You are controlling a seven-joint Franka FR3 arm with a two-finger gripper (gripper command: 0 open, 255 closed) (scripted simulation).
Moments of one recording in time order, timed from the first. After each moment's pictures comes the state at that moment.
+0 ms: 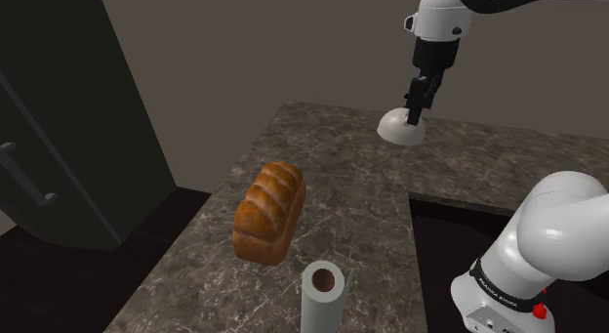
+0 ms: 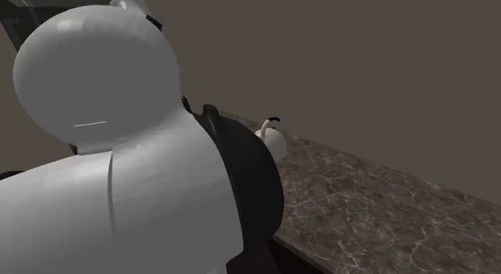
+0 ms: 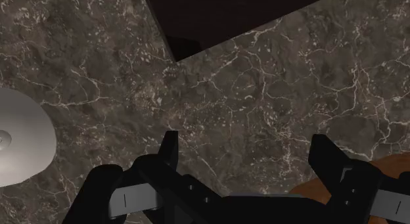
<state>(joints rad) -0.02 -0.75 0.05 -2.33 -0.04 1.53 -0.11</state>
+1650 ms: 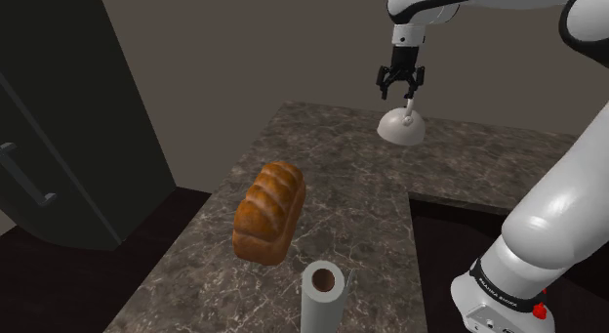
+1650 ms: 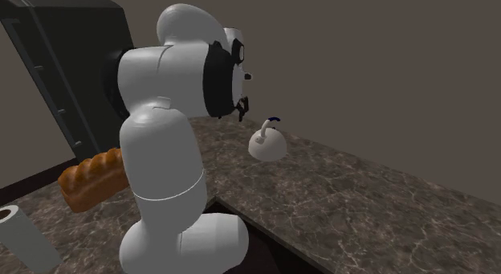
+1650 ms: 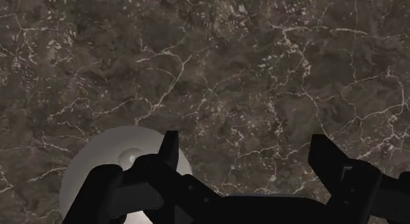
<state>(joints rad) -0.29 0.01 -0.19 -1.82 0.03 1.66 0.16</state>
